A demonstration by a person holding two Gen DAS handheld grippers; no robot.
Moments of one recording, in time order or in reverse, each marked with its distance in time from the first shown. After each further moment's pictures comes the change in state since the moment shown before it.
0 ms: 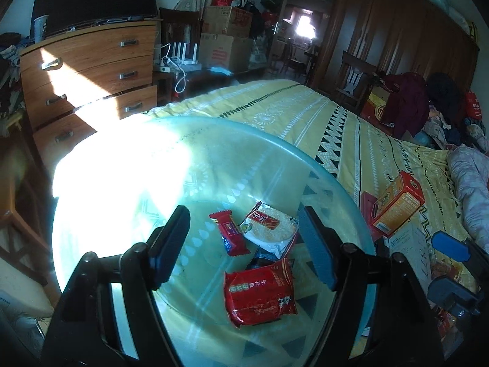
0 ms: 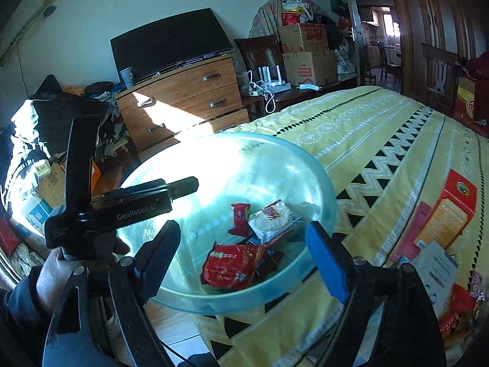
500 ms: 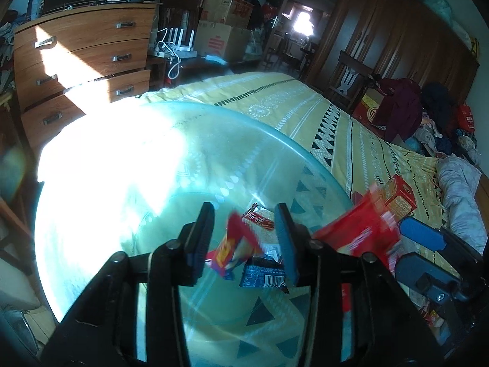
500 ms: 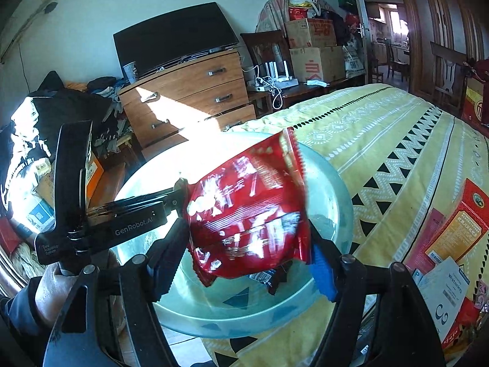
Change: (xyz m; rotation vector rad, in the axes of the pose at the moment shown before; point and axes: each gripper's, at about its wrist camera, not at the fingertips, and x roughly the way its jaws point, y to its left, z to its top) left arm 0.018 0.023 0.002 -0.084 0.054 -0.071; right arm 0.042 0.013 0.025 -0.012 0.039 0.064
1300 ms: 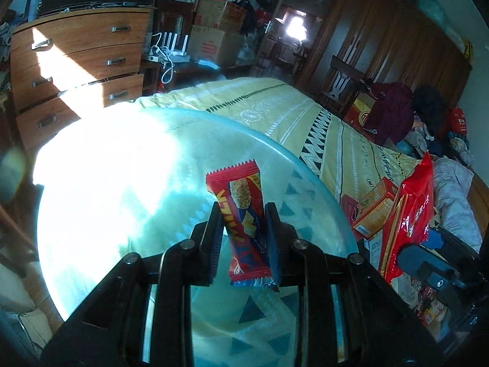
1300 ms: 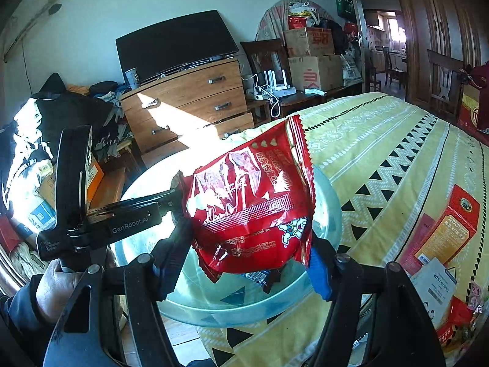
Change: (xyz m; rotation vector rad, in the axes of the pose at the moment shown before) left arm -0.006 -0.002 -0.003 0.005 -0.015 -0.044; right arm -0.017 -0.004 -0.002 0.000 -0.027 -0.011
